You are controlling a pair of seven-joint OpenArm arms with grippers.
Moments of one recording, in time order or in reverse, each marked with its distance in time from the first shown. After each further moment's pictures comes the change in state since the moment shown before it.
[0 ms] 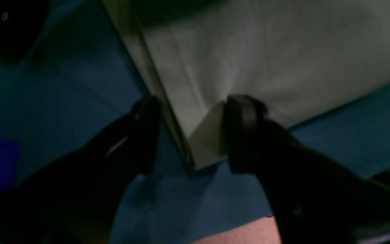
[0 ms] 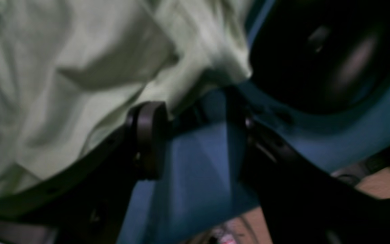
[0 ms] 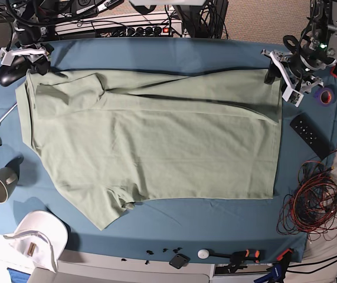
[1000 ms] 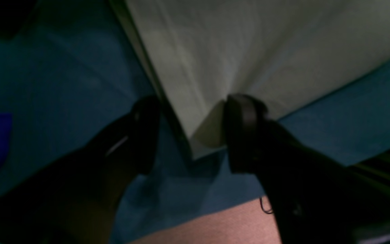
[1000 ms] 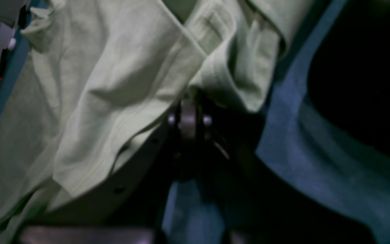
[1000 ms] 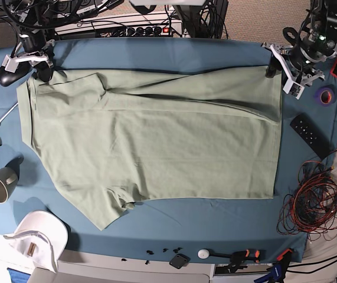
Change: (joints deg) left arm 4.0 0.0 -0.8 0.9 1.9 2.2 -1.9; right arm 5.1 0.3 0.1 -7.1 3.3 7.6 -0.5
